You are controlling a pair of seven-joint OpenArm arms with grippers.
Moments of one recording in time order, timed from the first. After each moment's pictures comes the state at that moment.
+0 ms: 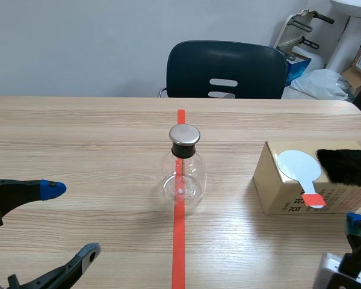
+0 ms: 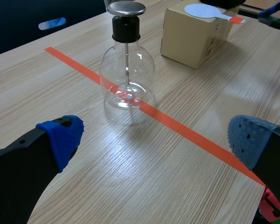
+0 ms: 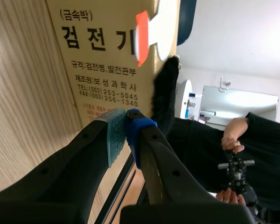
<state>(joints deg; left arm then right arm) 36.7 -40.2 6.4 96.4 -7.8 -30.5 -32.6 -40.1 12.4 12.9 88.1 -72.4 -20.1 20.3</state>
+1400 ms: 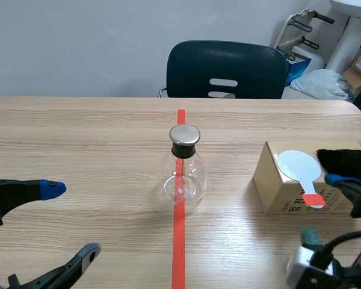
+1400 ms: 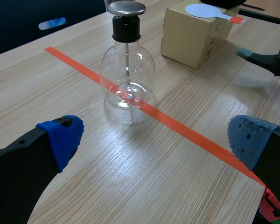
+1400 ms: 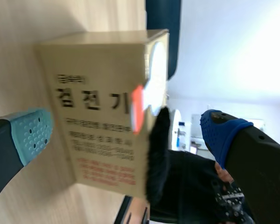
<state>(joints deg) 36.7 -40.2 6.4 96.4 -7.8 -30.5 -32.6 -32.3 9.8 12.5 81.6 -73.9 -24.1 30.9</state>
